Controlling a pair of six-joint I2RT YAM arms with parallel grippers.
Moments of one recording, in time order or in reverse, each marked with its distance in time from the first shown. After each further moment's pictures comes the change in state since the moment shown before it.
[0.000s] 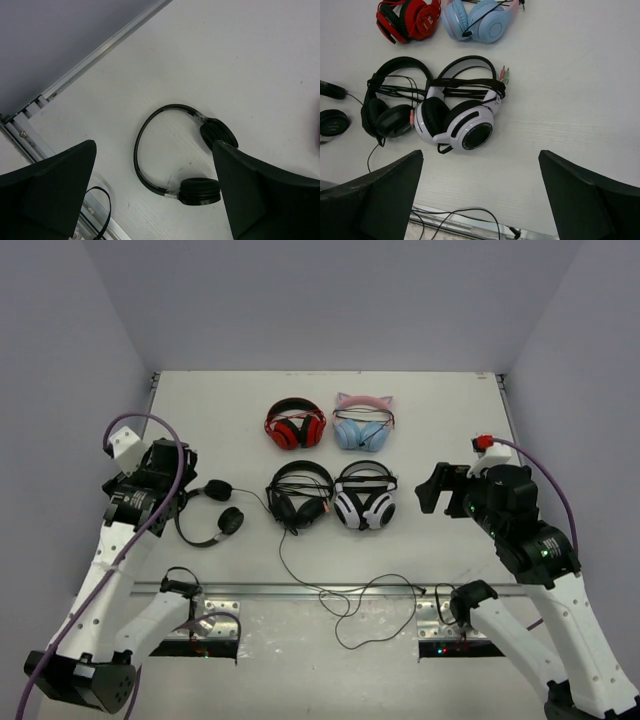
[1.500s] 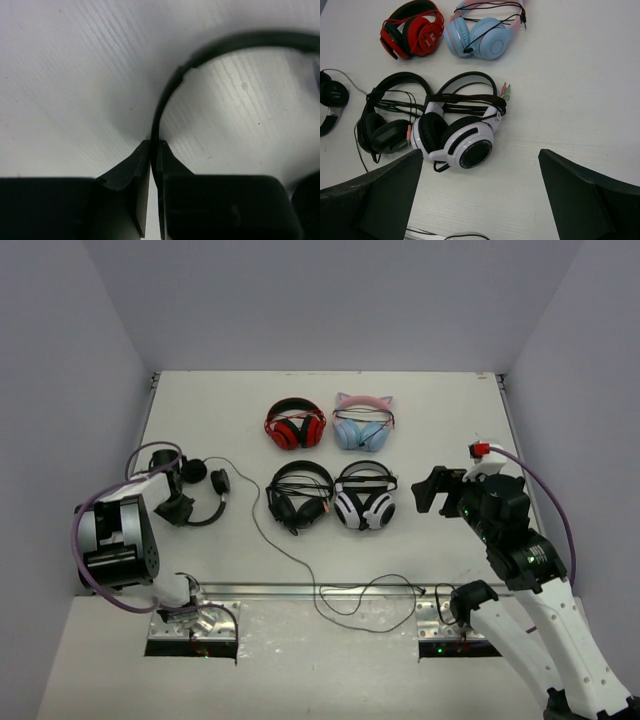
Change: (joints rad) left arm 0.403 0.663 -0.241 0.412 0.463 -0.050; right arm 0.000 -0.073 -0.166 0.196 0.008 -0.012
